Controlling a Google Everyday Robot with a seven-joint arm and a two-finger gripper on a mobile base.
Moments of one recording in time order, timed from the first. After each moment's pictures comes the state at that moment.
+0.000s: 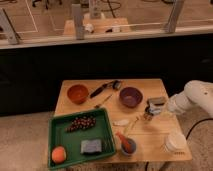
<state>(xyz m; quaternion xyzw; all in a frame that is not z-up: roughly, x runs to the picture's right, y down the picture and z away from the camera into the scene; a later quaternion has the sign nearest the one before) 0.329 0.119 0.780 -0.26 -0.11 0.25 0.93</state>
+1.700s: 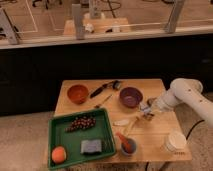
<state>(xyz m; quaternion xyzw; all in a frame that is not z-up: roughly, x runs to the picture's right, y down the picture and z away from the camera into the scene) 0.278 0.128 0.808 -0.27 -0.10 0.19 0.94</state>
